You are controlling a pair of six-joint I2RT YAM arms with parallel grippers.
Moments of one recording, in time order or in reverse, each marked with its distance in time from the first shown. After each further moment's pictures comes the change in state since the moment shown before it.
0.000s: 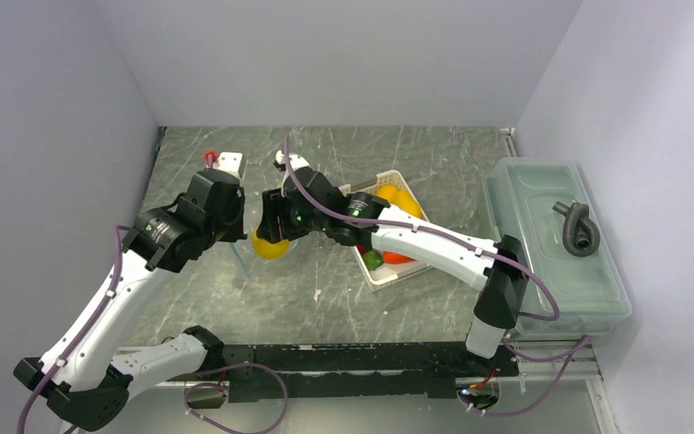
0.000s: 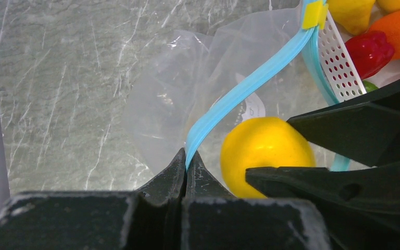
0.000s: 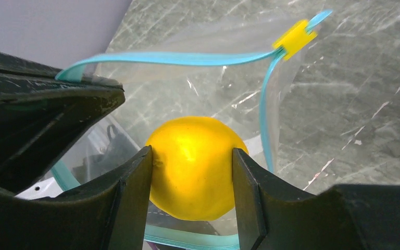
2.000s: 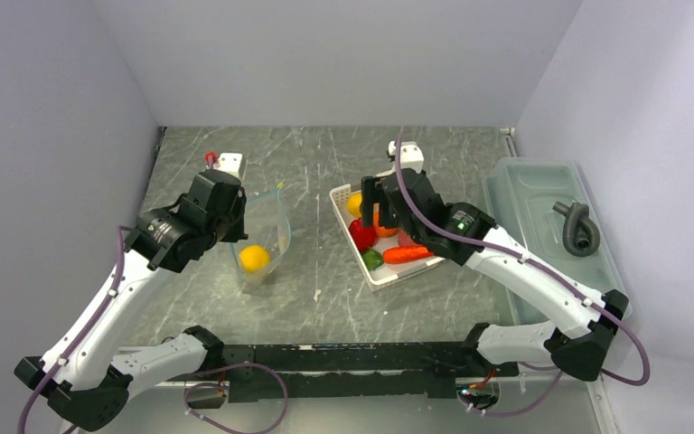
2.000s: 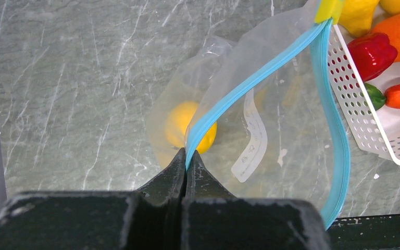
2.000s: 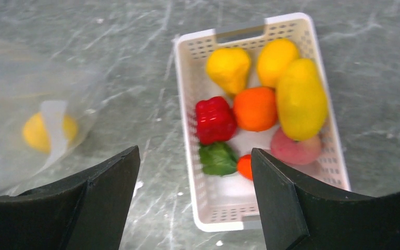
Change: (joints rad) left arm 0.000 -0.005 -0.016 0.012 -0.005 -0.020; right arm -0.165 -0.520 -0.359 -0.197 0.408 -0.116
